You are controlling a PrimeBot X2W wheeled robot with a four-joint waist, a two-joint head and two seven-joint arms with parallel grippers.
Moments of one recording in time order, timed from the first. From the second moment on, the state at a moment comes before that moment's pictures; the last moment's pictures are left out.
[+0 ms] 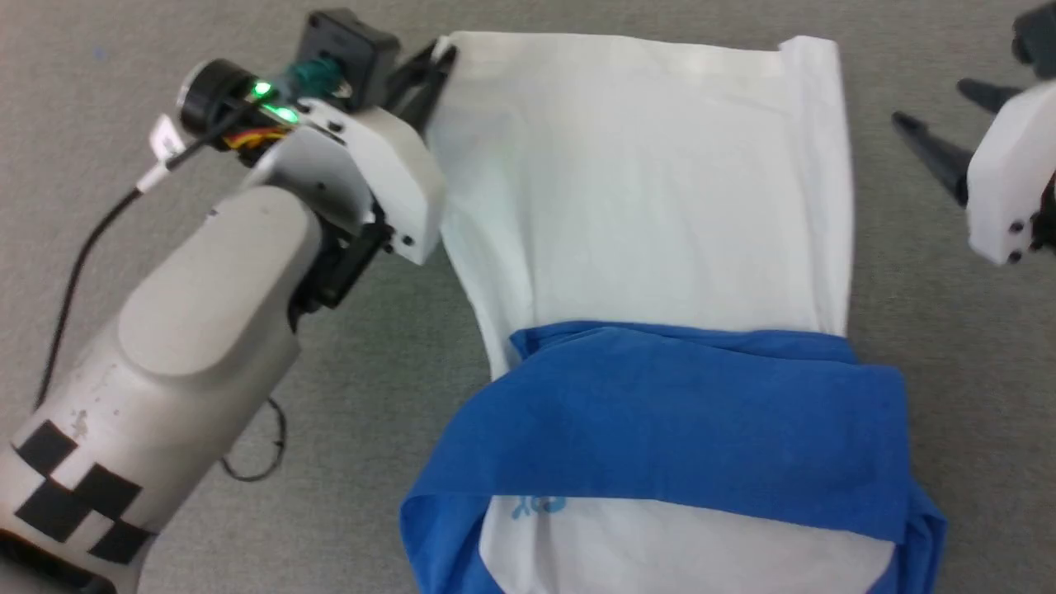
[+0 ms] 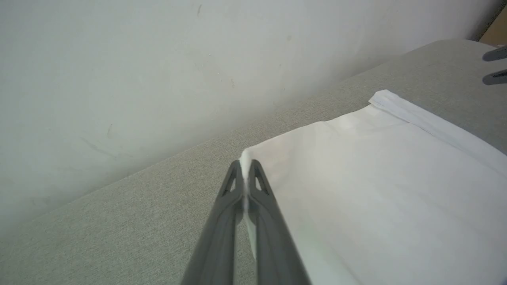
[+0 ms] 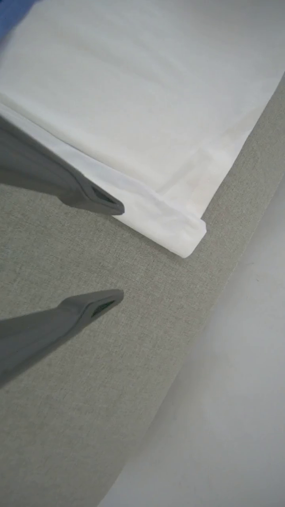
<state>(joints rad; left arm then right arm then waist) -1.01 0.47 -0.84 0.33 -0.67 0.07 0.12 -0.74 -0.61 0.34 0.14 0.57 0.13 0.65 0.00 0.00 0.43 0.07</state>
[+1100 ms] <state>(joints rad) -0.99 0.39 -0.89 0.24 -0.64 0.10 0.06 -1.19 -0.77 0.95 0.52 0.73 0.13 0.53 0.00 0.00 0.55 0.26</state>
